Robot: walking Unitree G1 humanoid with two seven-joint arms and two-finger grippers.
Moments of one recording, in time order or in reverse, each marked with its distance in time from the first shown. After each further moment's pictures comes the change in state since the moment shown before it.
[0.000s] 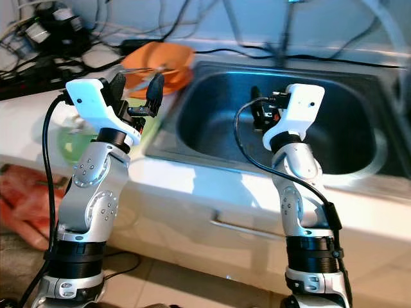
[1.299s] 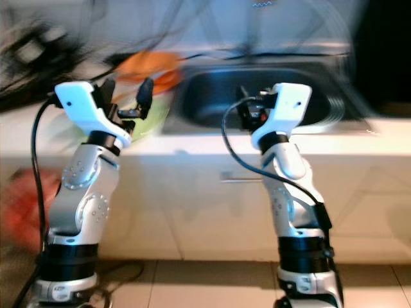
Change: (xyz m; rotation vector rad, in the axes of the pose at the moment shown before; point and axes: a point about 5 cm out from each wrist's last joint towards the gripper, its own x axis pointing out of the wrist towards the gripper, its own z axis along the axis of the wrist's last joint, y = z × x) left arm -0.003 -0.001 -0.004 -0.015 0.030 -0.003; right arm -0.001 0.003 -0.001 0.027 0.000 0.016
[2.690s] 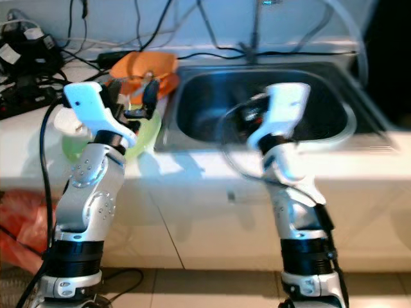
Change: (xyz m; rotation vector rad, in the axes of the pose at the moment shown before) left arm 0.002 0.014 -0.005 0.042 0.025 0.052; right arm -0.002 0.023 -0.002 -0.043 0.007 0.186
